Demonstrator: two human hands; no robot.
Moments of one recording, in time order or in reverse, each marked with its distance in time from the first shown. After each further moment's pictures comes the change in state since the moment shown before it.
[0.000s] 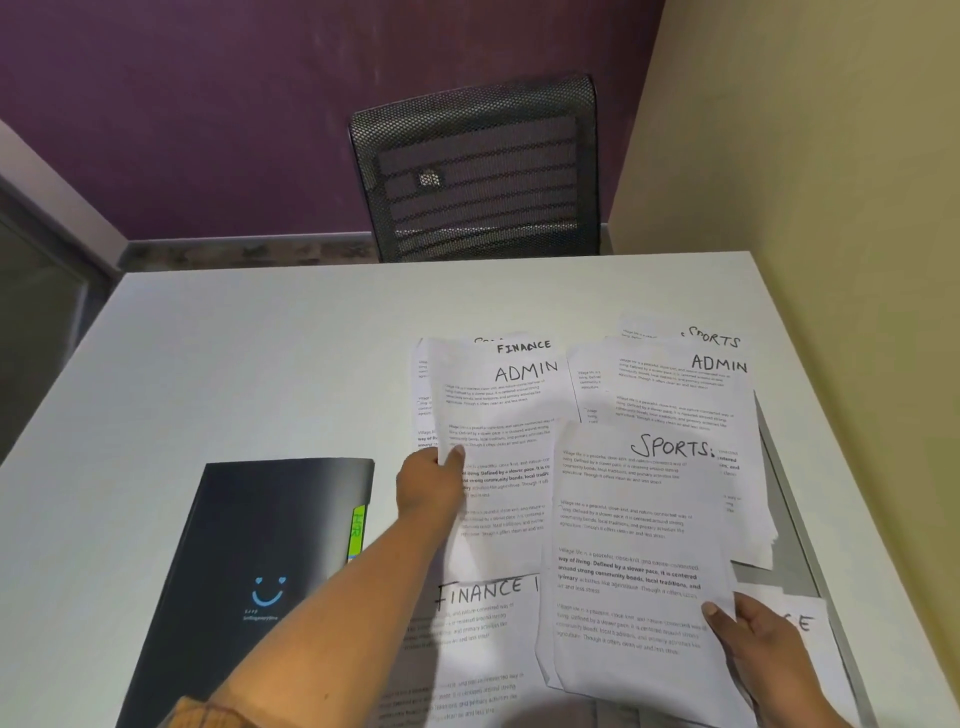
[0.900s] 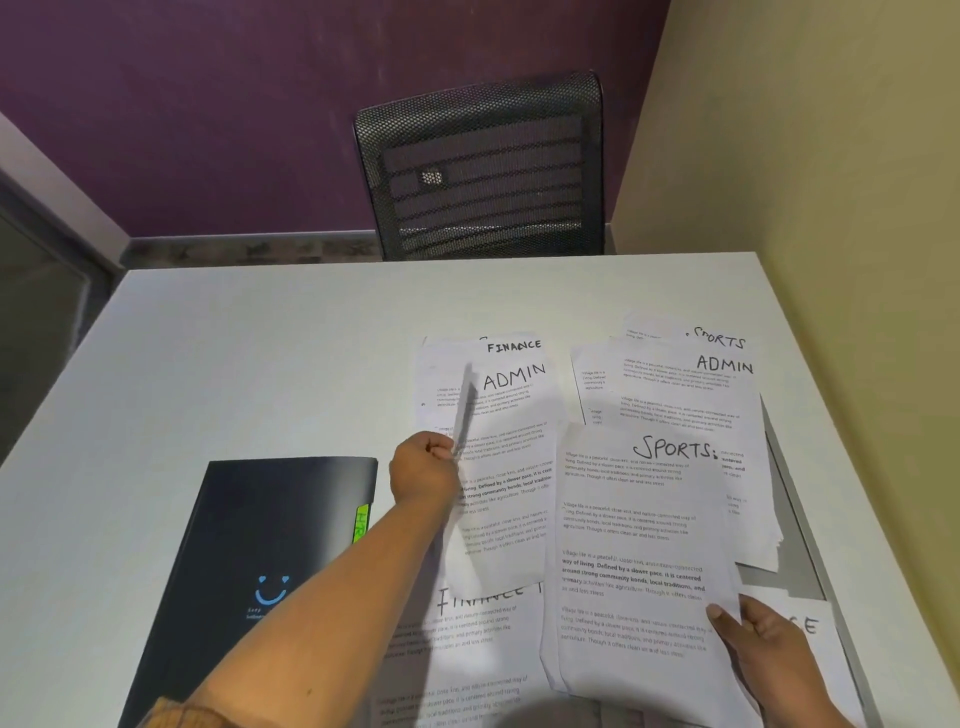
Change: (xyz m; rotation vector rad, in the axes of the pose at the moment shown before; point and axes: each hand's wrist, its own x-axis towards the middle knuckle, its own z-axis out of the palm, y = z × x) left_hand 0.009 0.007 -0.007 -0.050 0.115 0.040; right_hand 0.018 0.023 -0.005 0.006 -0.029 -0.004
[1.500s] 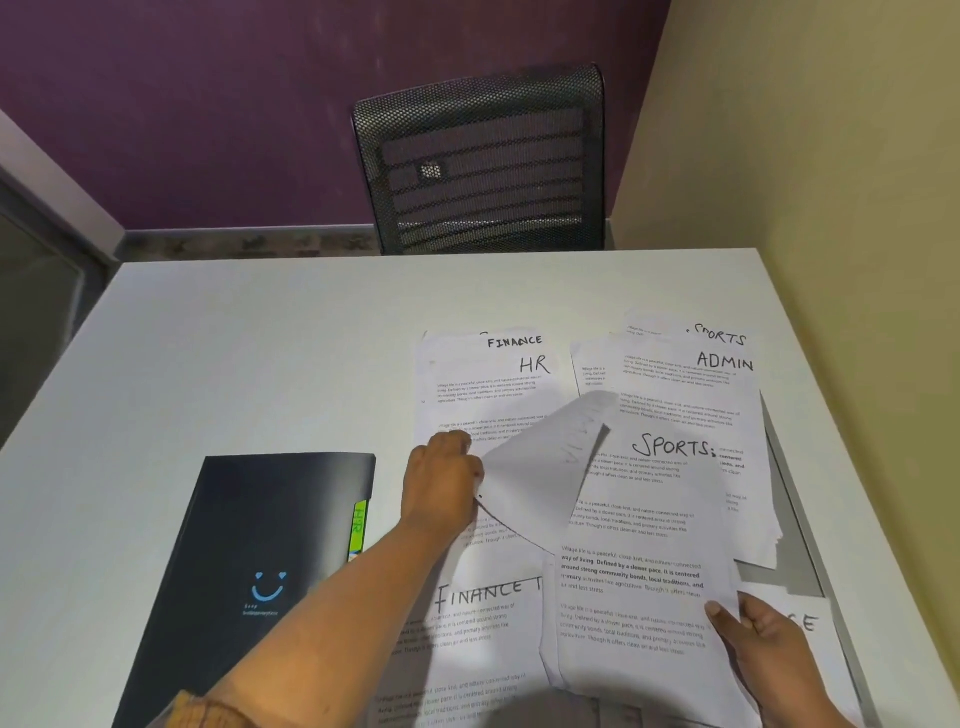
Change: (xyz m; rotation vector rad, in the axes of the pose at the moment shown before) left_hand -0.003 -0.022 0.002 0.883 -0.275 0.708; right_hand 0.005 0.005 0.001 0.057 -0.008 0.018
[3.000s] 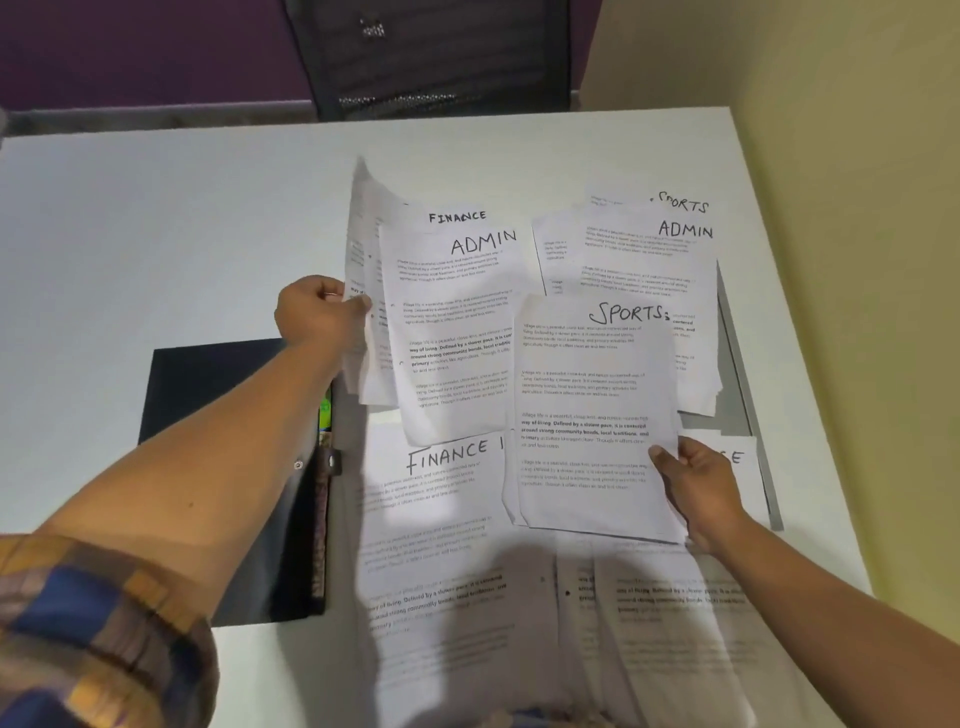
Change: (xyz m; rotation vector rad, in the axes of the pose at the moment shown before) left_hand 0.012 -0.042 -0.067 -0.807 0.379 -0.701; right_hand -0.028 -0.027 0.007 -0.066 0.018 0.028
